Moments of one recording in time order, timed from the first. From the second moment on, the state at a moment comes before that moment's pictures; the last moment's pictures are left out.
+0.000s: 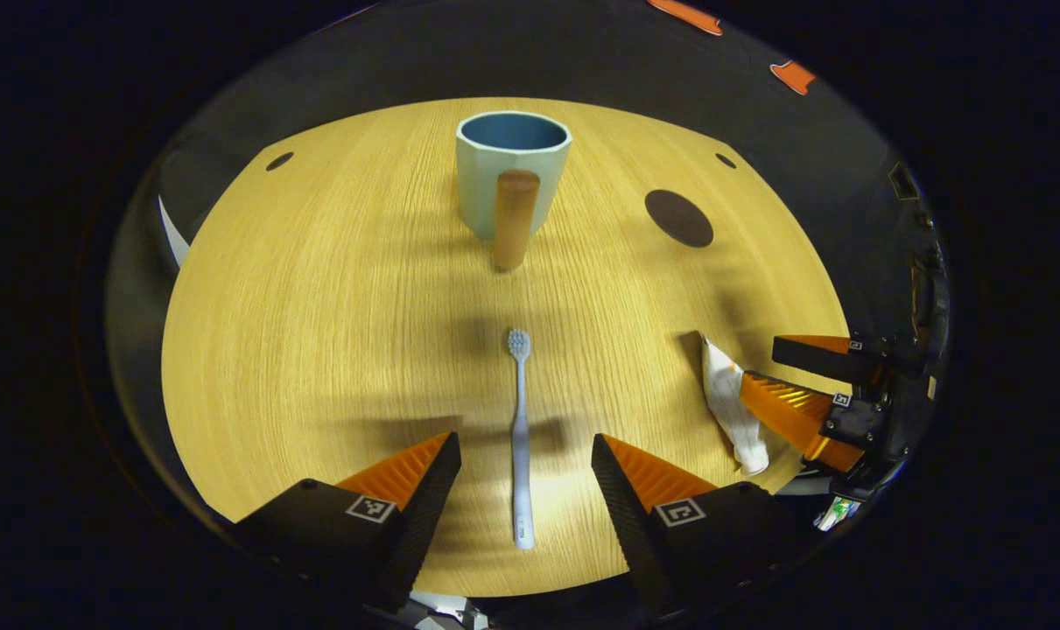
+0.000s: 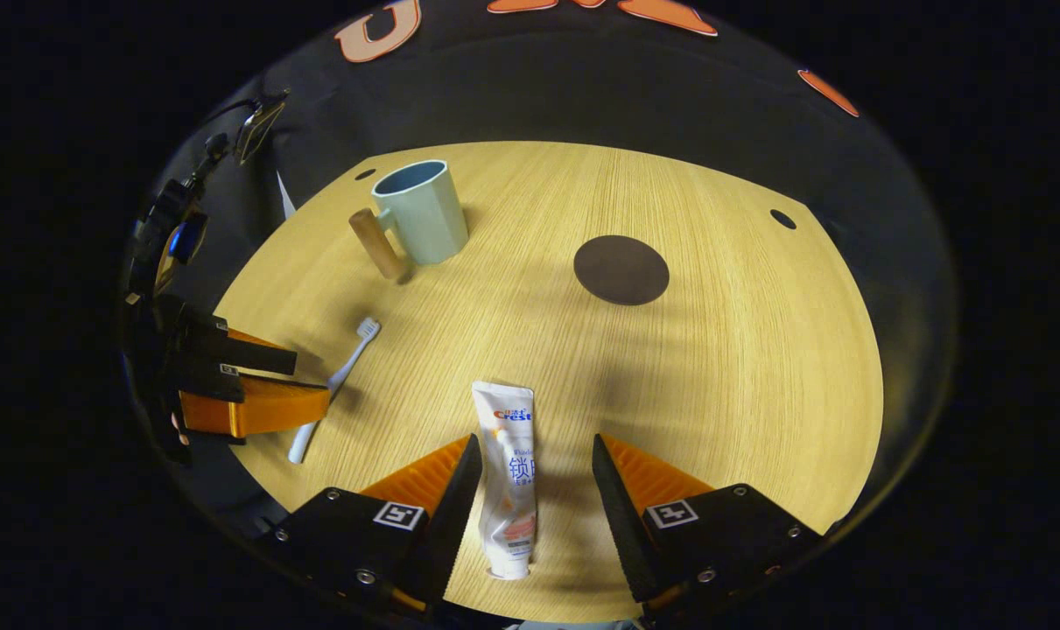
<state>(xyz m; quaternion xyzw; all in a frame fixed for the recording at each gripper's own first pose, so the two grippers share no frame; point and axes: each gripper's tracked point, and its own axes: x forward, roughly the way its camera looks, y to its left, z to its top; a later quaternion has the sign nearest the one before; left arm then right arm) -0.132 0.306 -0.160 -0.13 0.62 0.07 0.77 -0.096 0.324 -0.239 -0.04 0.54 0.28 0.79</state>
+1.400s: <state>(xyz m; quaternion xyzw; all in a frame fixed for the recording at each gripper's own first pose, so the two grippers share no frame) -0.116 0.289 -0.176 -0.11 0.59 0.05 0.80 -0.108 0.350 -0.252 -0.02 0.53 0.30 0.80</state>
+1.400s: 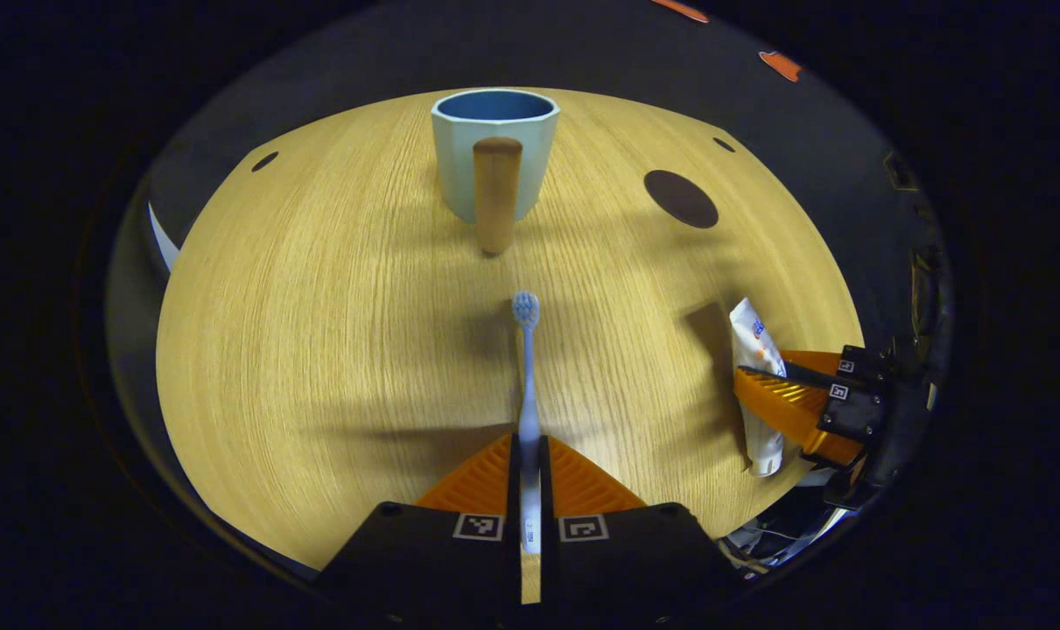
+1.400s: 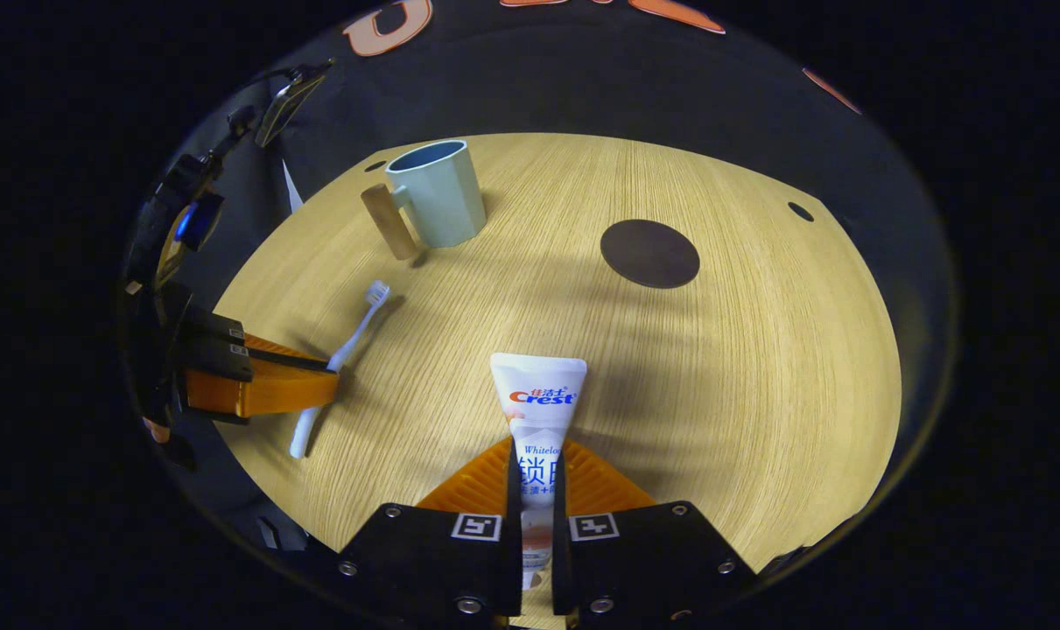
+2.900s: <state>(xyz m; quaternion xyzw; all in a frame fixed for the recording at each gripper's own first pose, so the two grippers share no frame) -0.055 0.399 -0.096 -0.04 0.27 0.08 0.96 -0.038 0.318 -0.114 0.01 0.25 0.26 0.93</state>
